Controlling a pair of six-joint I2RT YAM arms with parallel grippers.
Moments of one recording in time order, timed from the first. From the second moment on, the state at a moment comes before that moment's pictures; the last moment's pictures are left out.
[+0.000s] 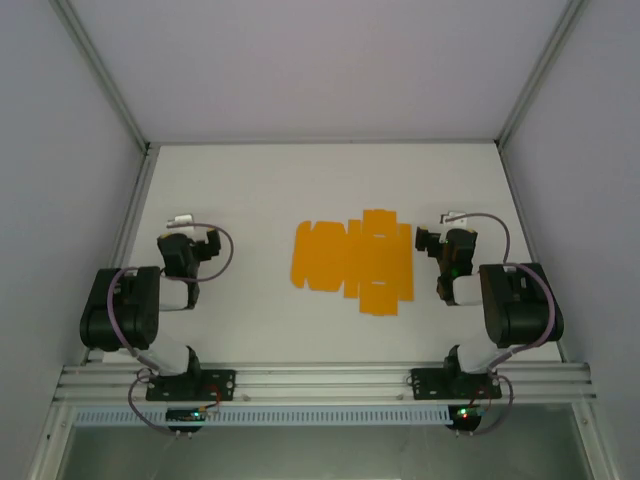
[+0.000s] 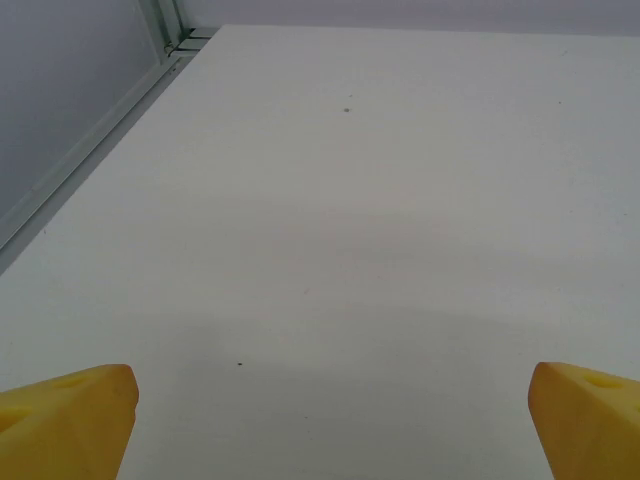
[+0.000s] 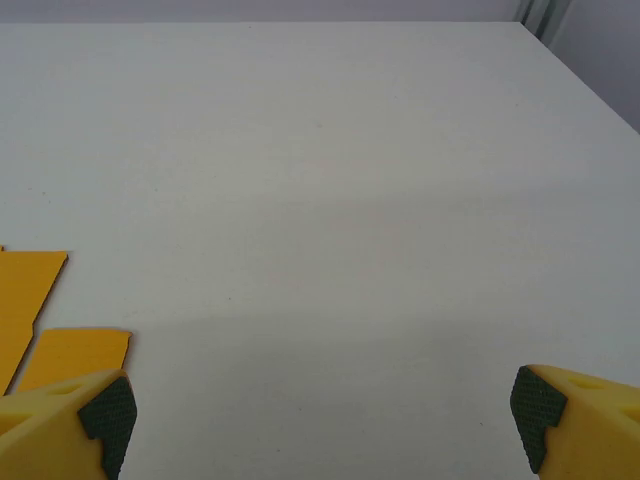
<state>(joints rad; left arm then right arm) 0.02 1.55 0.32 0.87 -0.14 -0.05 0.02 1.56 0.35 0.82 0.16 0.01</state>
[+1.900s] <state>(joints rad) -0.30 1.71 0.86 -0.12 0.63 -0.51 0.34 1.73 1.01 -0.62 0.07 0.48</state>
